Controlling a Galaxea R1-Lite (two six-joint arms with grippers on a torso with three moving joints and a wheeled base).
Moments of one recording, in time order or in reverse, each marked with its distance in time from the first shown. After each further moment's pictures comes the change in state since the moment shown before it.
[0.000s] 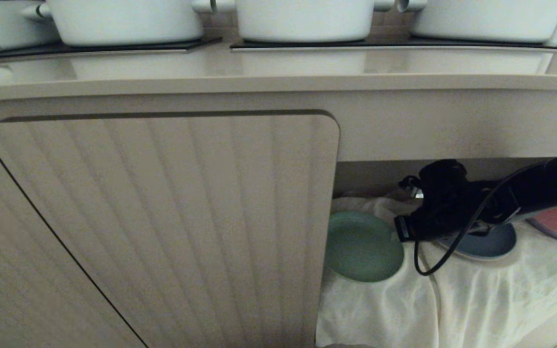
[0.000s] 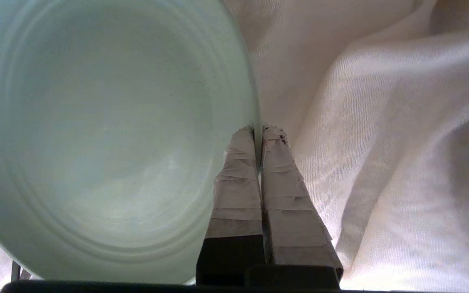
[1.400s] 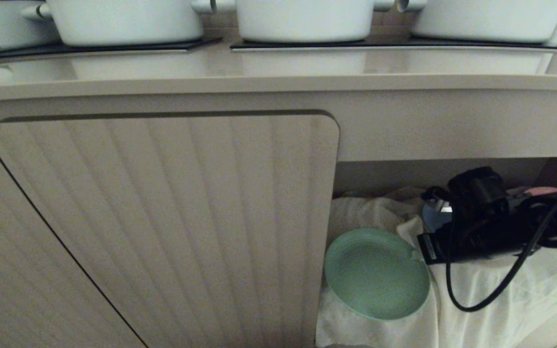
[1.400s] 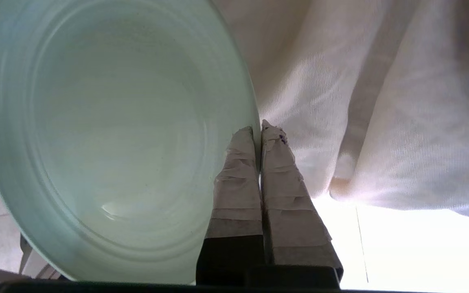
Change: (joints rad) left arm 0.000 0.000 0.000 0.000 0.000 0.000; right arm 0.000 -0.213 0.243 0.000 0.004 -0.001
